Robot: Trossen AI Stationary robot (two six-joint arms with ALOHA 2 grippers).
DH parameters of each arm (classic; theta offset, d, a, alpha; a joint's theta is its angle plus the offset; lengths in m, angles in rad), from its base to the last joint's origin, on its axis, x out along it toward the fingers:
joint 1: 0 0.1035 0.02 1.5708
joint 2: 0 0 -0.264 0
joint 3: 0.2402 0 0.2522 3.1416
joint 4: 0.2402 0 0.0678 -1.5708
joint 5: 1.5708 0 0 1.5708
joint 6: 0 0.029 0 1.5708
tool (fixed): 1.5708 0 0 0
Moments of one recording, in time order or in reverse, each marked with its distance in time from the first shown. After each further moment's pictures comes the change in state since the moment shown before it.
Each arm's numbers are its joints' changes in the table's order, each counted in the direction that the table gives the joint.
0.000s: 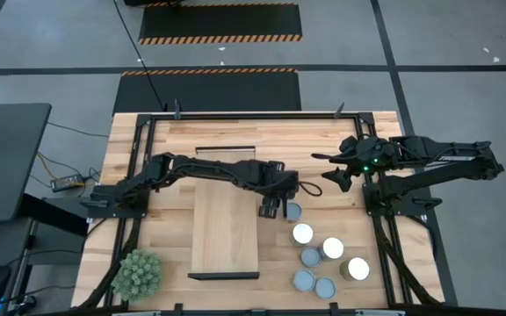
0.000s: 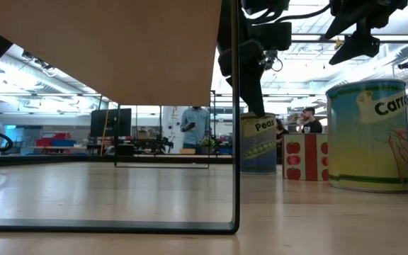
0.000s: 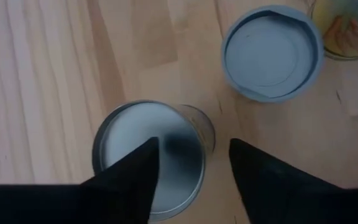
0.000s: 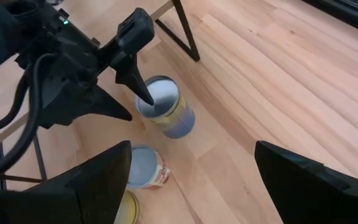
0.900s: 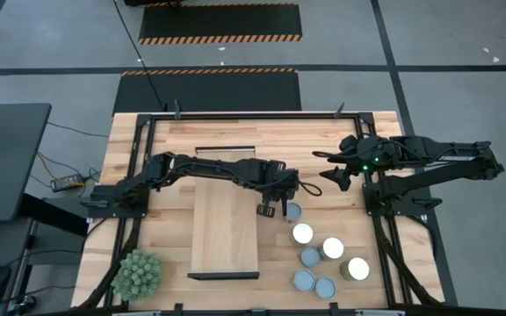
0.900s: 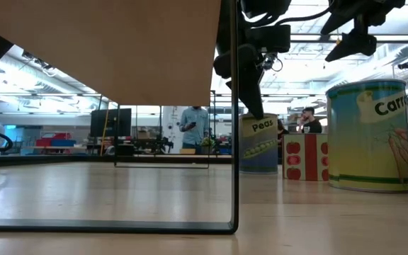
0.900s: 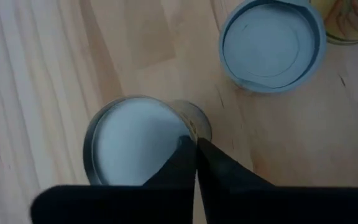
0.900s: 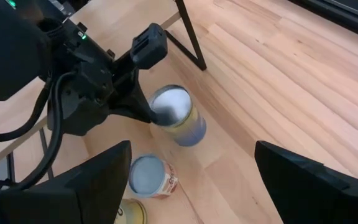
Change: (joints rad) left arm 0.007 -0.013 0.002 0.012 0.024 0.067; right arm 0.000 0.000 0.000 -0.039 0.000 0.002
